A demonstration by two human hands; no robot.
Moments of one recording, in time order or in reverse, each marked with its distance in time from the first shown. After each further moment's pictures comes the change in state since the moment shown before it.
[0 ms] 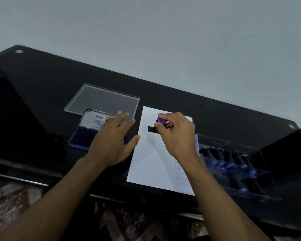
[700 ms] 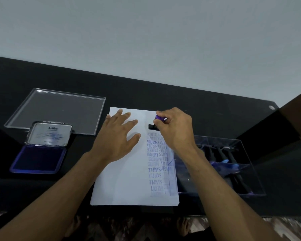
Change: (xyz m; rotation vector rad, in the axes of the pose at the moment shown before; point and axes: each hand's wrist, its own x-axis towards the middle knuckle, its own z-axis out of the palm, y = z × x) left_hand 0.081 0.044 0.086 0.032 -0.174 0.085; right_hand 0.047 0.086 -0.036 -0.177 -0.052 0.146
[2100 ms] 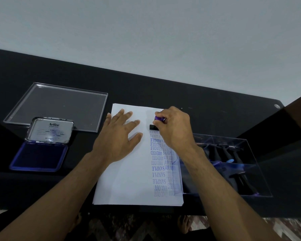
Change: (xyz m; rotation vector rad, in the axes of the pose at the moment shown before) left_hand -0.001 -0.010 0.012 0.018 -0.022 -0.029; right_hand 0.005 -0.001 0.017 -0.120 -0.097 -0.027
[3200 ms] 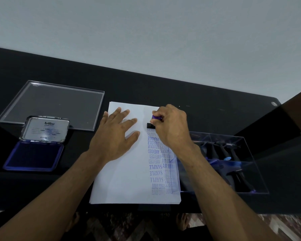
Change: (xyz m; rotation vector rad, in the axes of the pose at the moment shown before) left_hand -0.001 -0.003 0.003 0.009 0.028 0.030; right_hand 0.003 0.001 0.005 -0.012 0.004 -0.007
